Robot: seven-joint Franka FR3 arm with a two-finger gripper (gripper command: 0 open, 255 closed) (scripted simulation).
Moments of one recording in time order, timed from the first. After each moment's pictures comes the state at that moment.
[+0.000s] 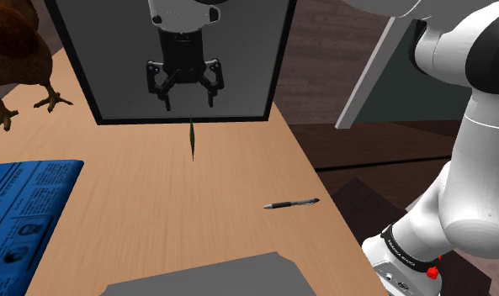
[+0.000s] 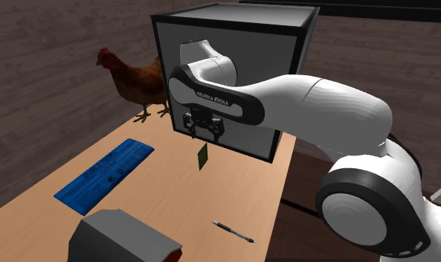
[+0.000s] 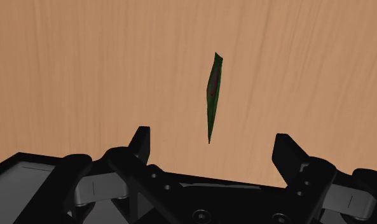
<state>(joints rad) 0.27 0.40 0.50 -1.29 -0.19 1.58 1.13</state>
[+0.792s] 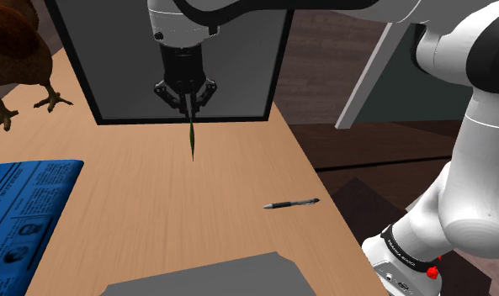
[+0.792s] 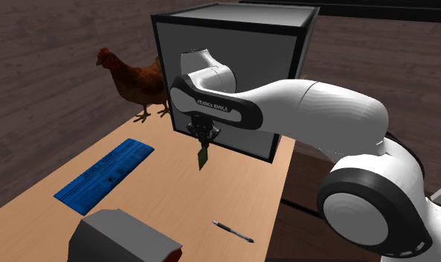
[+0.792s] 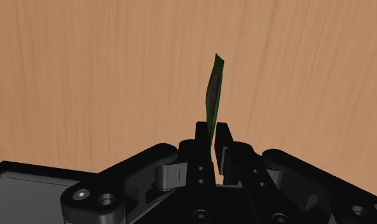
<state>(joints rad) 0.26 0.39 0.49 -1.36 -0.18 1.64 1.13</state>
